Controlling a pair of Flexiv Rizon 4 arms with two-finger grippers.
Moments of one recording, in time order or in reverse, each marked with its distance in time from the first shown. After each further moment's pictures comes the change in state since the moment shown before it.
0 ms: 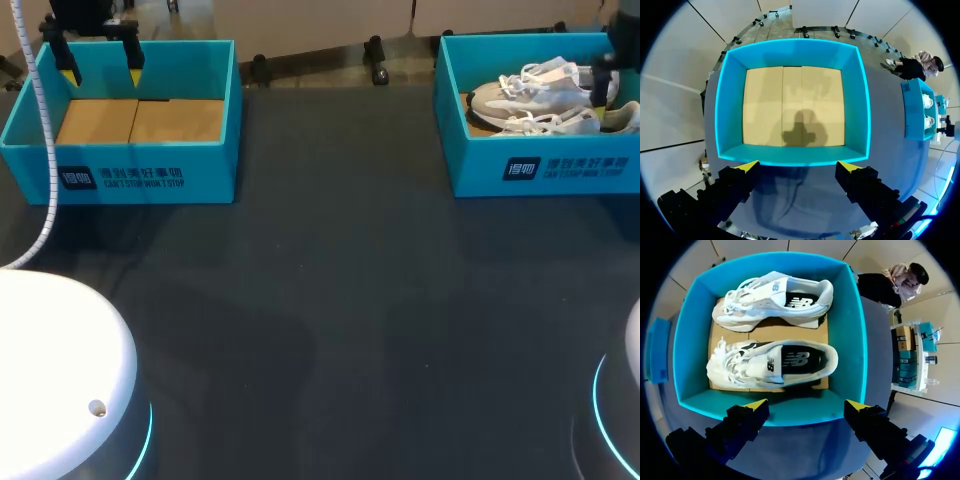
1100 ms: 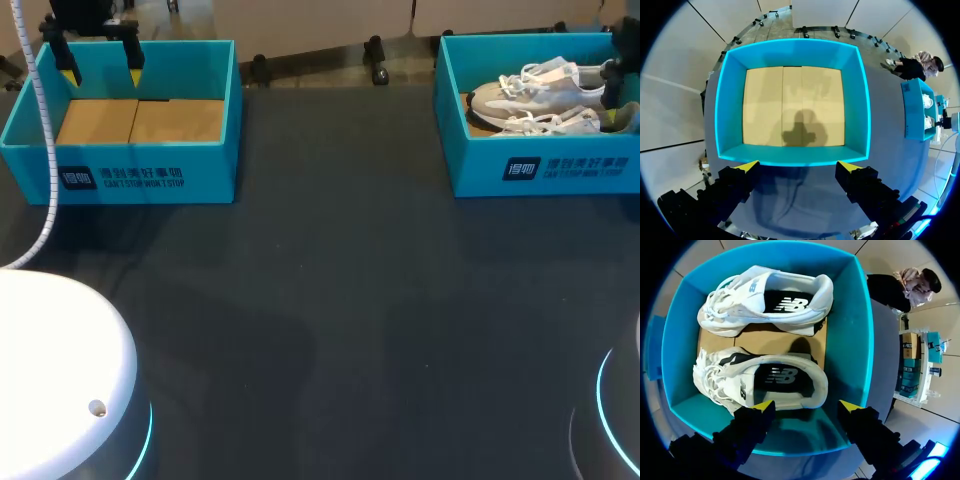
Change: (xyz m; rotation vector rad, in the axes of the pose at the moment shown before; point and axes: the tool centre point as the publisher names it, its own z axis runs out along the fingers) left arm 0.000 0.000 0.000 0.000 0.000 0.000; right arm -0.025 0.035 0.038 0.037 0.027 -0.069
